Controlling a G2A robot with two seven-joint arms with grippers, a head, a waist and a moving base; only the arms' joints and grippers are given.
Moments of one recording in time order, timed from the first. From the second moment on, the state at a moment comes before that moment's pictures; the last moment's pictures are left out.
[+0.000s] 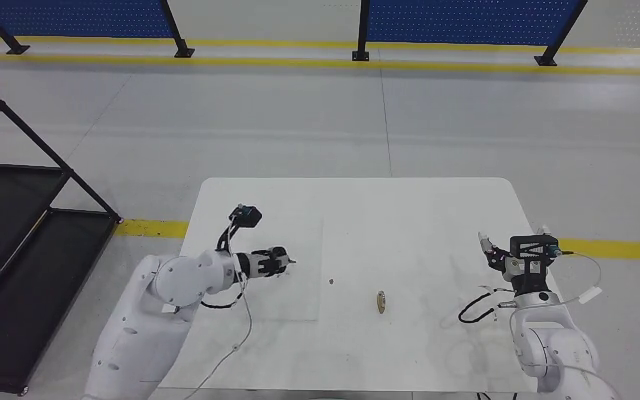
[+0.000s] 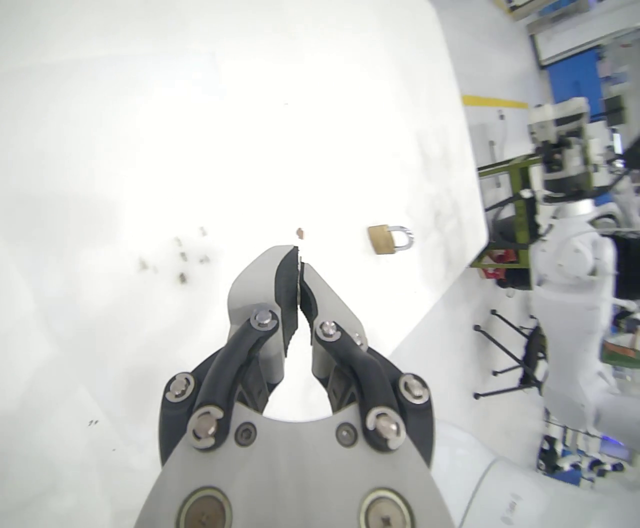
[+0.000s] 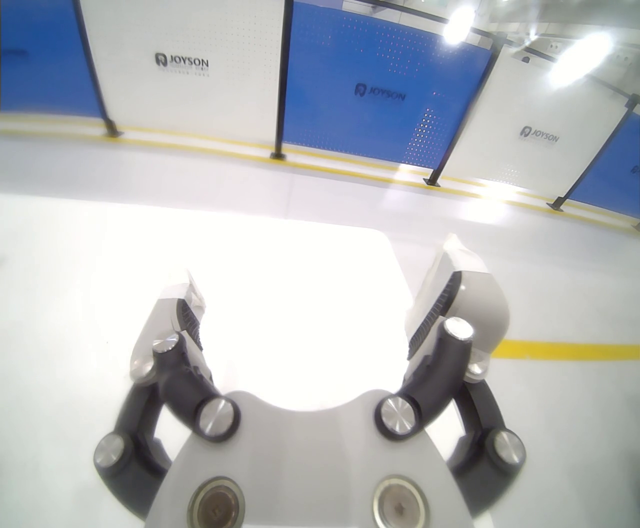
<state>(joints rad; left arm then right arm) 1.55 -1.10 -1.52 -1.93 0.39 0.00 -1.10 -1.73 -1.15 1.60 -1.80 -1.33 0.00 0.00</state>
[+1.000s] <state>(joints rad) 1.48 -1.07 -1.66 -1.50 -0.43 -0.43 -1.39 -1.73 -1.15 1.60 -1.80 -1.33 0.00 0.00</state>
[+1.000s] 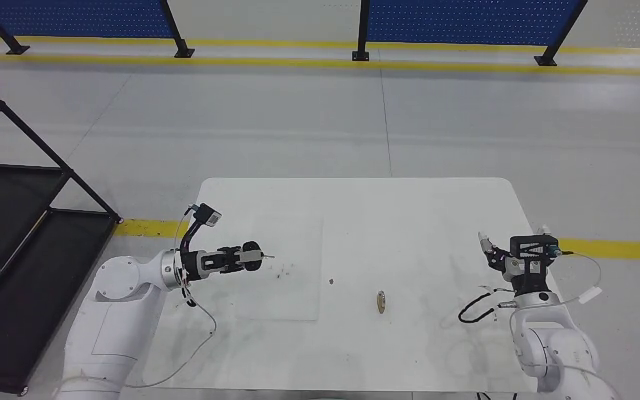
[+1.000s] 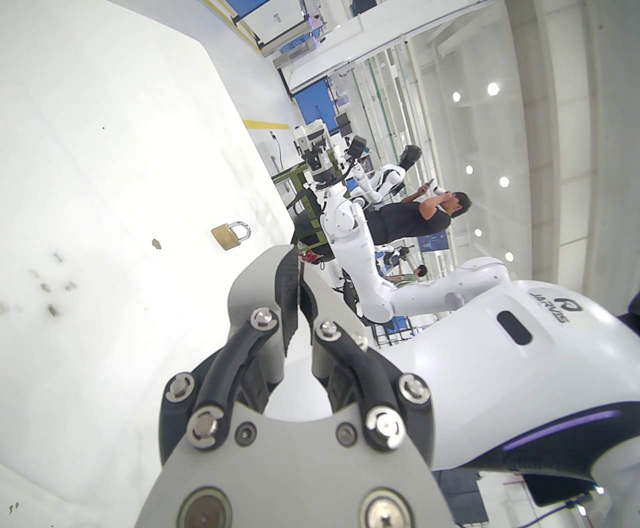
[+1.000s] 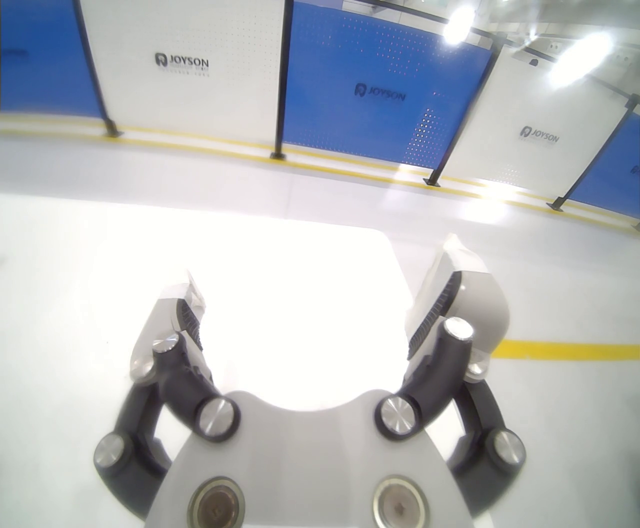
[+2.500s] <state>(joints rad) 1.48 -1.07 -1.66 -1.50 -0.43 -0.43 -1.39 -1.37 -1.21 1.11 -2.08 -1.18 -0.01 1.32</state>
